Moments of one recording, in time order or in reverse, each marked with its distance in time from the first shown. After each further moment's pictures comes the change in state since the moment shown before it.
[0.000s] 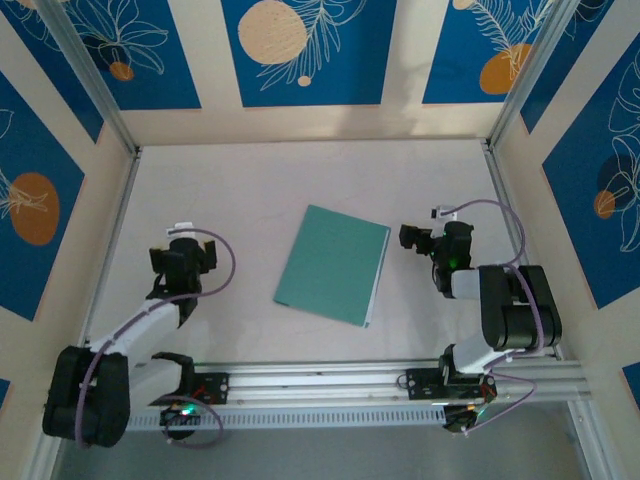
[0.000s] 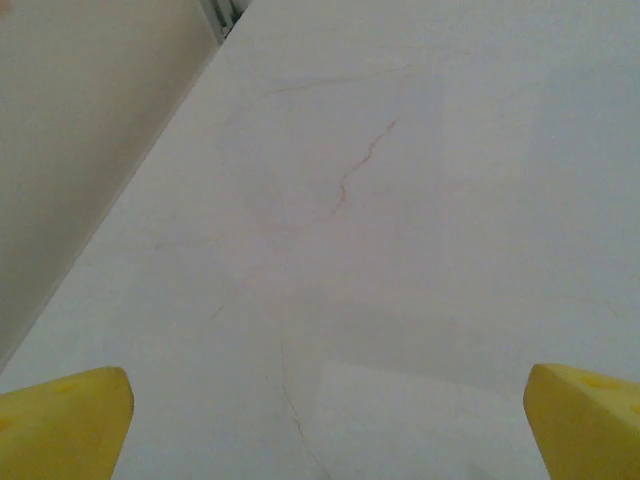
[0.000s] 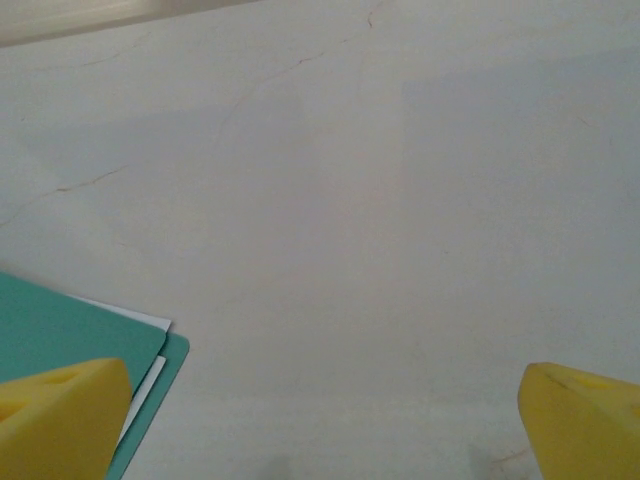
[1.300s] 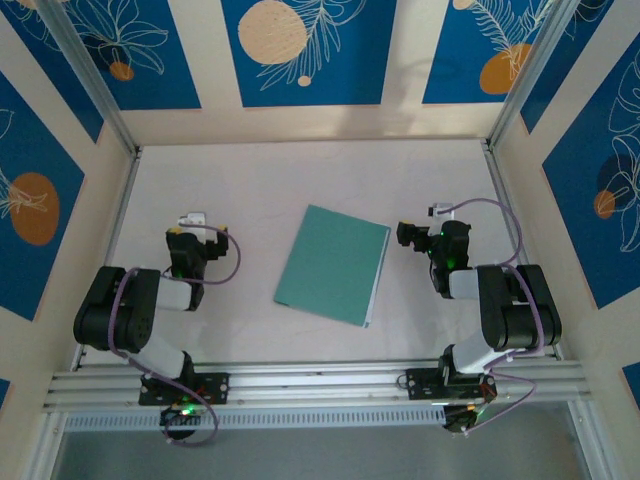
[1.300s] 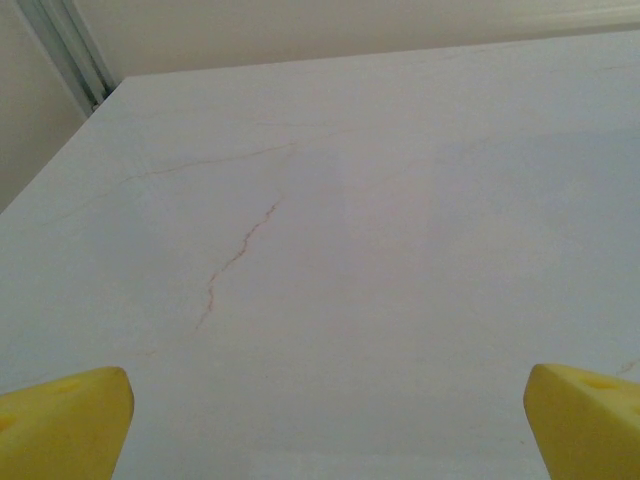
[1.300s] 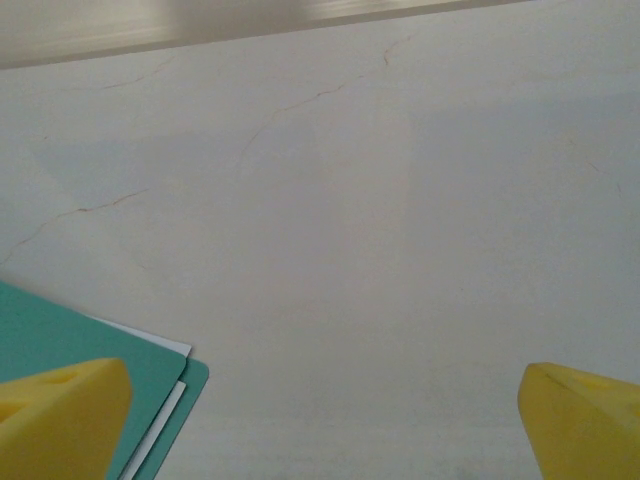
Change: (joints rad) left arm 0.073 0.467 0.006 0.640 0.272 0.085; right arm 0.024 0.000 0.000 0.047 0.019 -0.016
